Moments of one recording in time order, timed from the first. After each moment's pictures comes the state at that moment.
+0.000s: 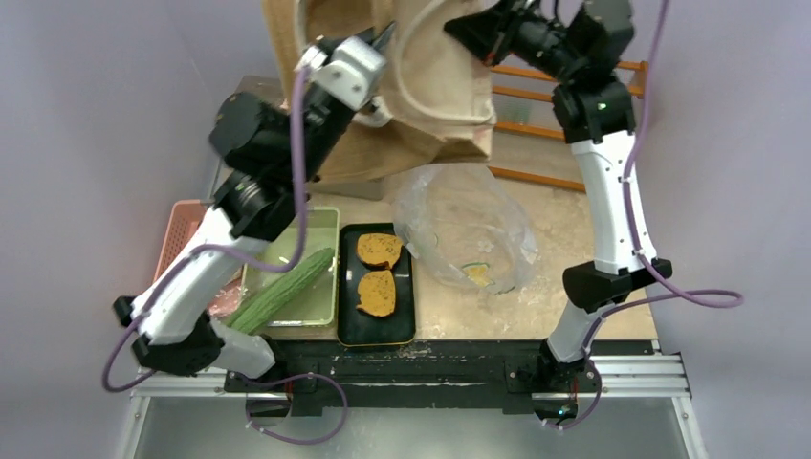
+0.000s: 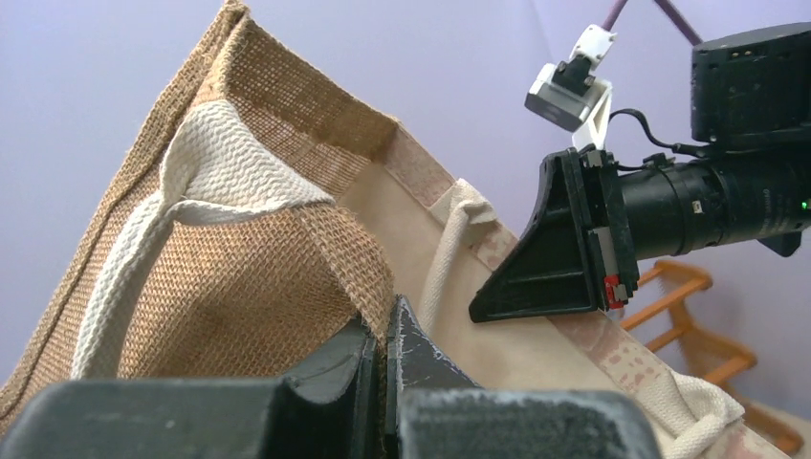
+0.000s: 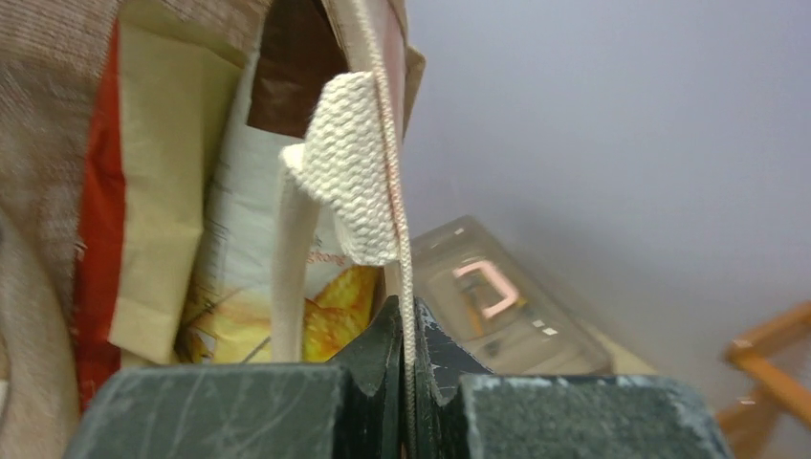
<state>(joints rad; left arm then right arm) -0.91 1.49 2.03 0.05 -0.14 0.58 0.26 1.77 2.45 -0.40 -0.65 0.43</state>
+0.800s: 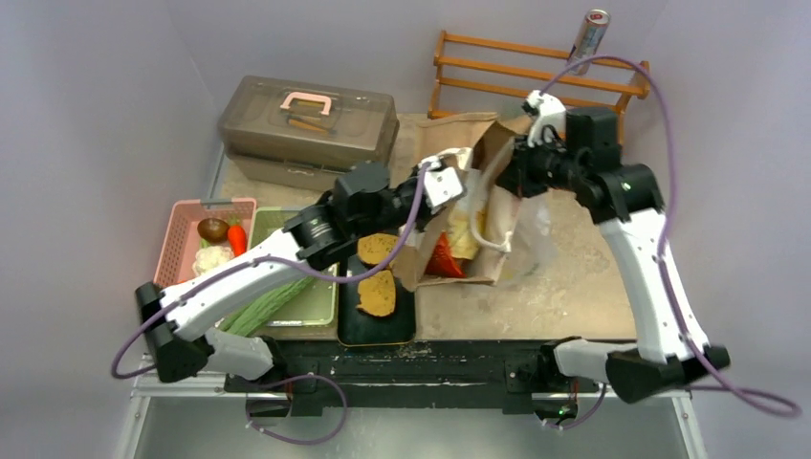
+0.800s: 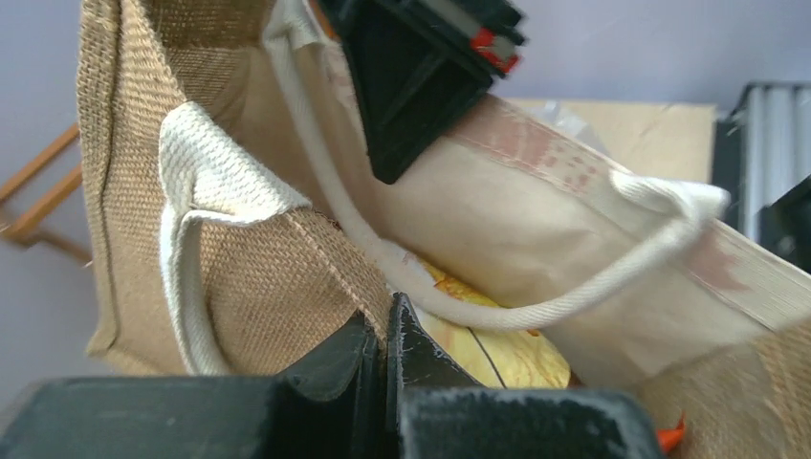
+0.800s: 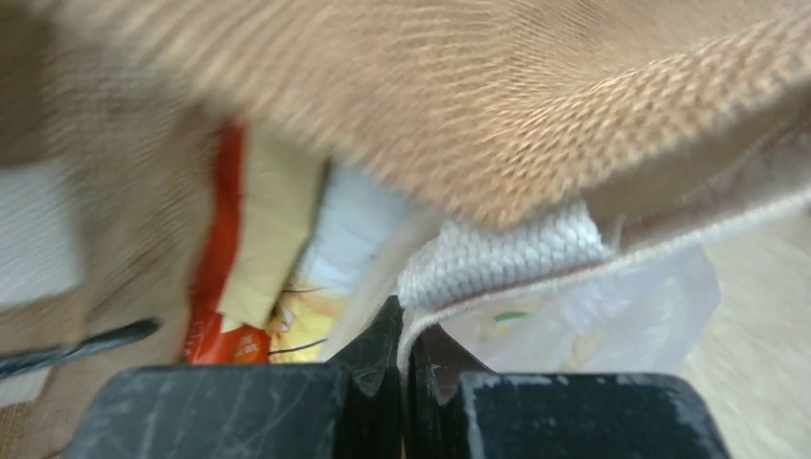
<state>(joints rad) -0.97 1.29 1.34 -0.16 0.11 0.36 0.28 1.31 1.64 -0.94 -0.38 0.11</state>
